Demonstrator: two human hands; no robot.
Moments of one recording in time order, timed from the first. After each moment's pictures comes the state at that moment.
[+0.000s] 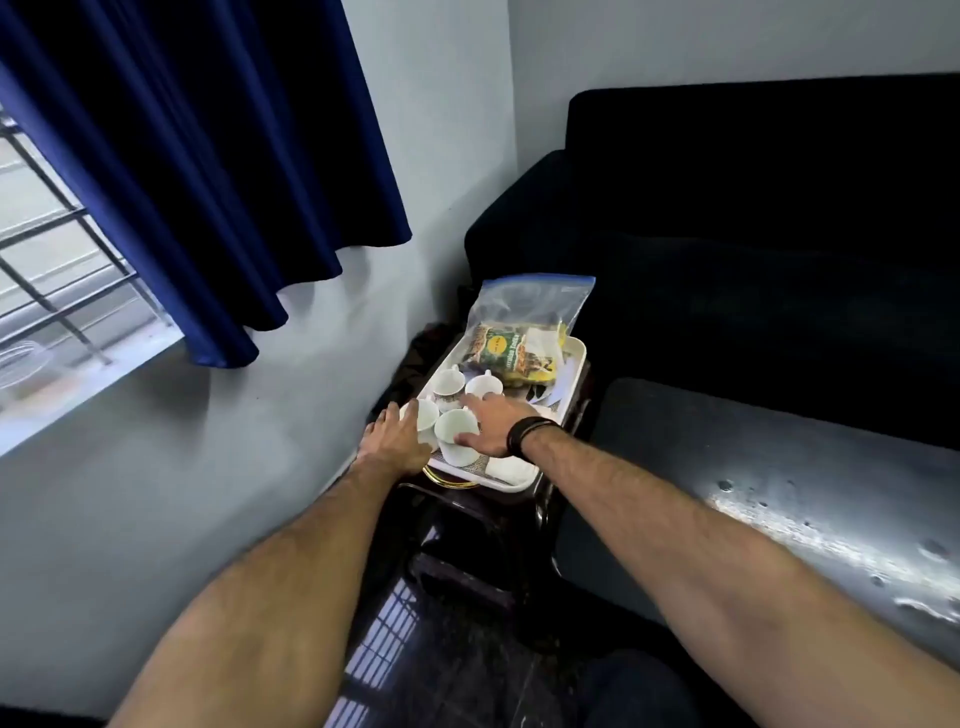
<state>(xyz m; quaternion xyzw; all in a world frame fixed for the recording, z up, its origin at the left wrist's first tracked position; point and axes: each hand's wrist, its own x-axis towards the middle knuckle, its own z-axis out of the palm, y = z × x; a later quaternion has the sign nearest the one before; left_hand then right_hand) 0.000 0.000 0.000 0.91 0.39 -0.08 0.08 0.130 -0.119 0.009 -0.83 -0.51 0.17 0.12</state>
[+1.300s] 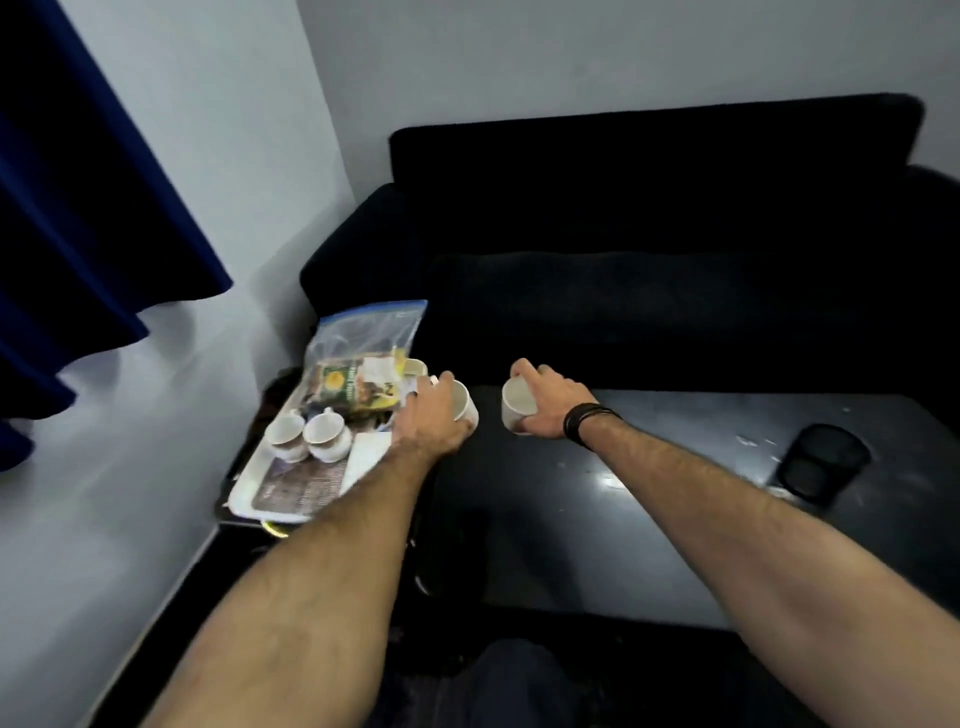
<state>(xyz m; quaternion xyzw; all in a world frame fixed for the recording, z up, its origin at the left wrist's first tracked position) 0.162 -0.200 0.036 0.97 0.21 0.01 0.11 0.267 -0.366 0.029 -0.93 -0.31 0.09 0.17</state>
